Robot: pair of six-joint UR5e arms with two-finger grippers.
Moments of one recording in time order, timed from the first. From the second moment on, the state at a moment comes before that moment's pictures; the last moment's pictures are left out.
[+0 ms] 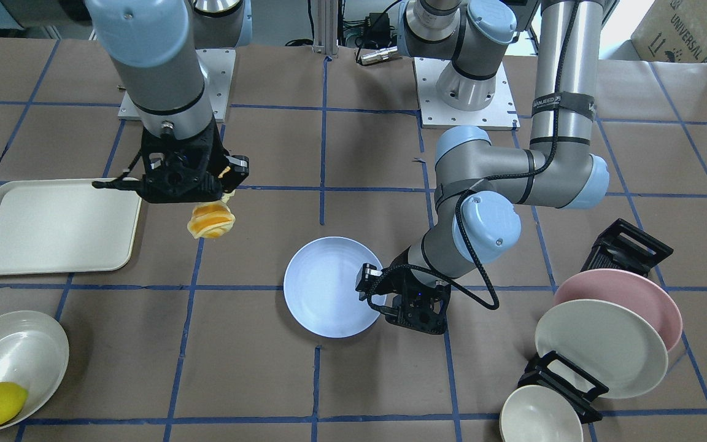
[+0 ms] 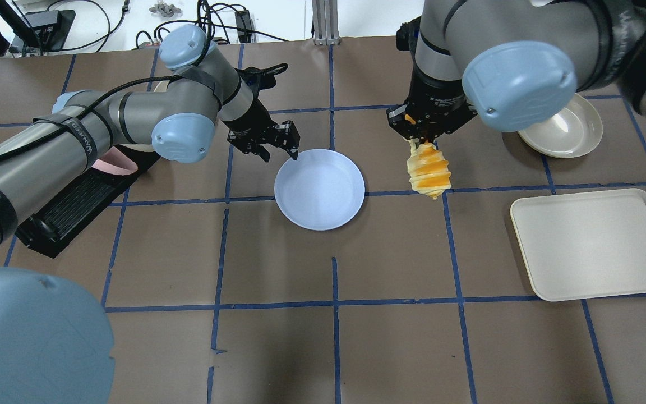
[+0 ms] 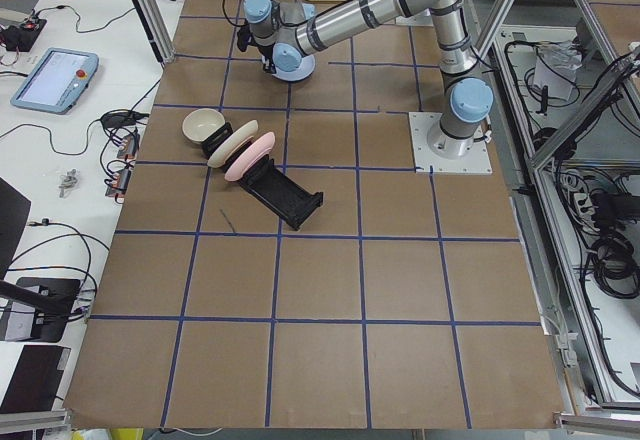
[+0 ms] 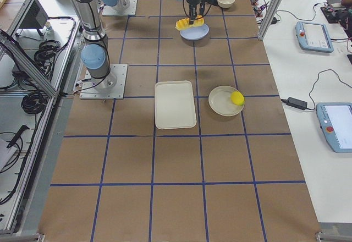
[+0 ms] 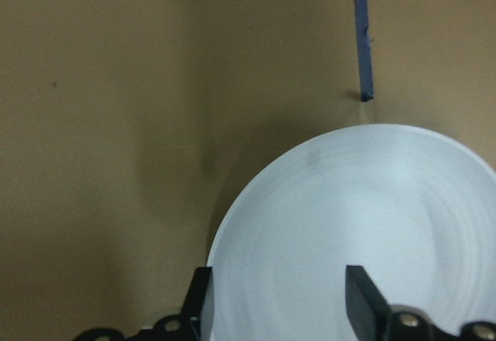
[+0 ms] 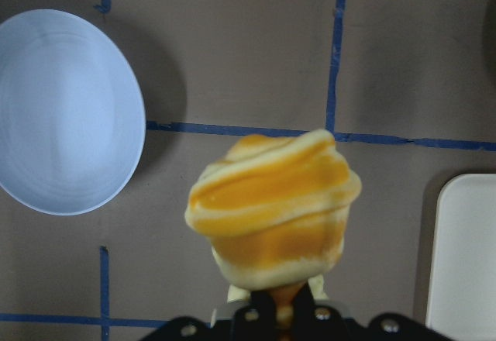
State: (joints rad) left arm -1.65 -2.03 -1.64 -1.04 1.26 0.06; right arm 1.76 -1.40 1.58 -1.73 -1.59 0.09
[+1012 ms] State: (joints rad) left arm -1.56 -1.69 -1.62 -1.37 1.60 0.07; right arm 1.92 -1.03 1.42 -2.00 -1.52 0.18
